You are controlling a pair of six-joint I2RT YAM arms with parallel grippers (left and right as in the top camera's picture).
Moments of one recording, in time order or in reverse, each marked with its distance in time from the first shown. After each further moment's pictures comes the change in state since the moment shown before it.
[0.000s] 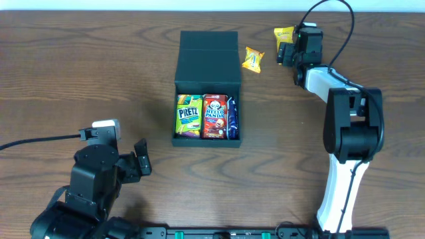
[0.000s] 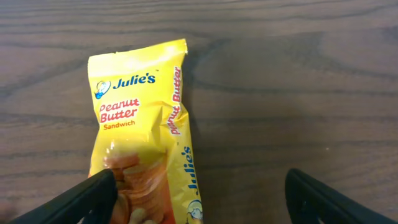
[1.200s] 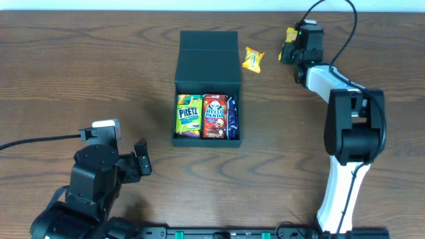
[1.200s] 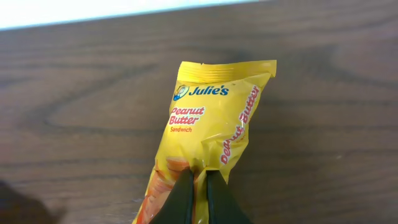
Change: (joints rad) left arm 0.000 0.000 0.000 0.000 0.000 0.000; right arm 0.002 -0.045 0.014 -0.037 -0.047 0.043
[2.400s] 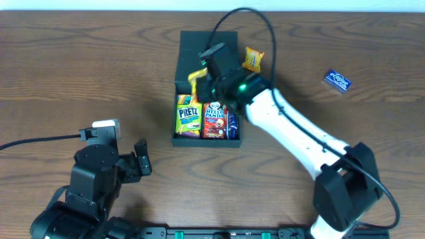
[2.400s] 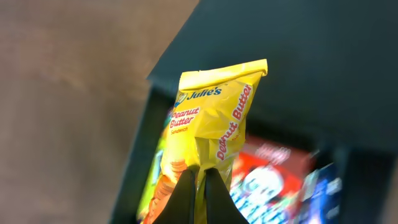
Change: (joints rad) left arm 0.000 0.000 0.000 -0.001 0.000 0.000; right arm 0.625 -0.405 0.001 -0.669 -0.097 0.350
